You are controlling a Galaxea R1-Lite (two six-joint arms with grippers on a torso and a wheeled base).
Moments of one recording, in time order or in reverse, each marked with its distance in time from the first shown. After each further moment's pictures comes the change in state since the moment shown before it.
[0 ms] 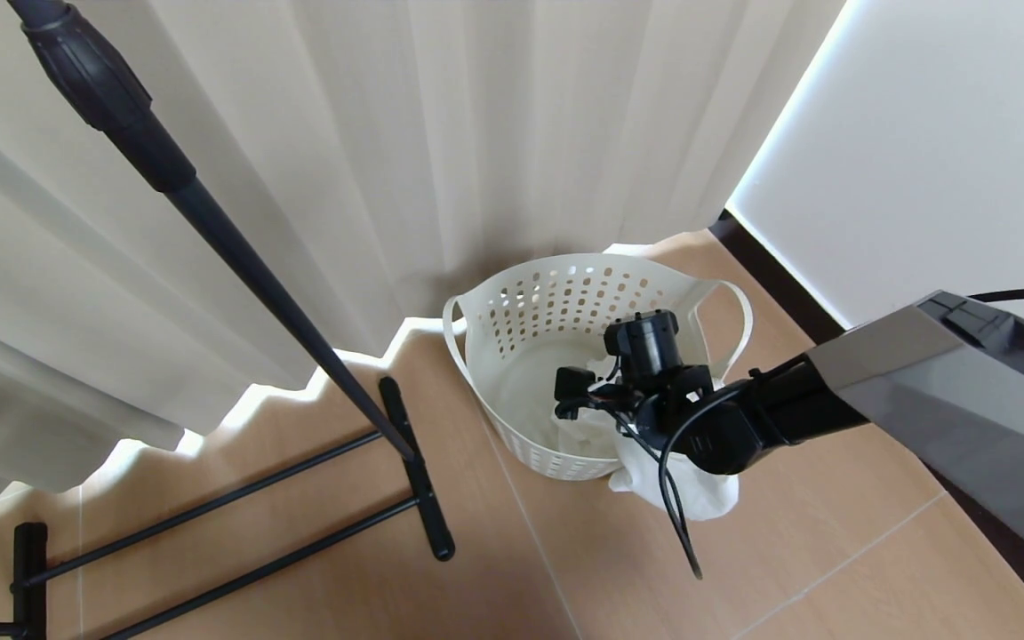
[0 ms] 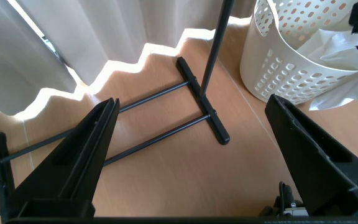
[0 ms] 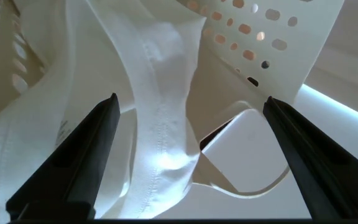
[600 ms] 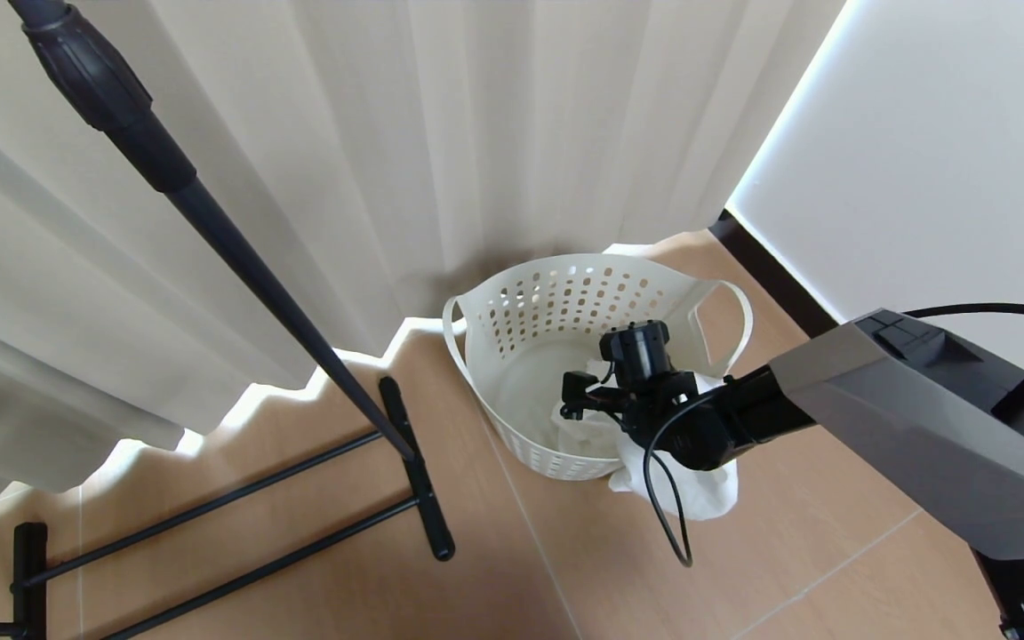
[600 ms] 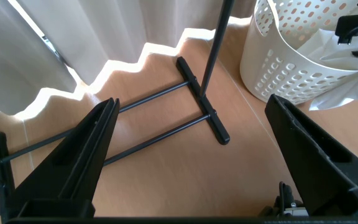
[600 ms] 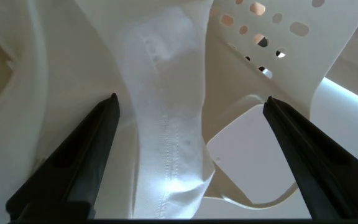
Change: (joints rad) left arm 0.000 0.000 0.000 0.000 0.000 0.000; right arm -0.040 0.112 -0.100 -0.010 -0.079 -0.045
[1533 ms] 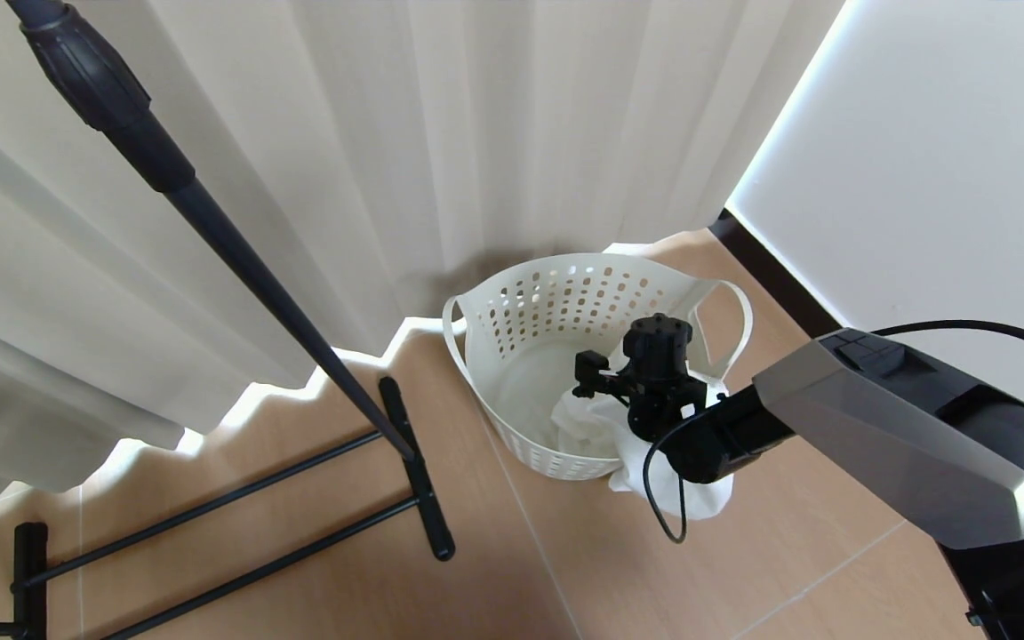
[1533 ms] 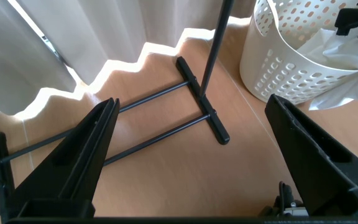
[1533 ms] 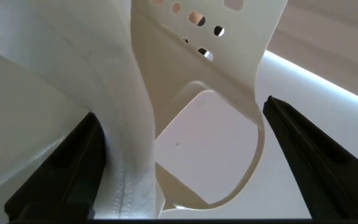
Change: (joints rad) left arm 0.000 0.000 0.000 0.000 0.000 0.000; right arm -0.044 0.075 0.021 -0.428 -0.075 -0.233
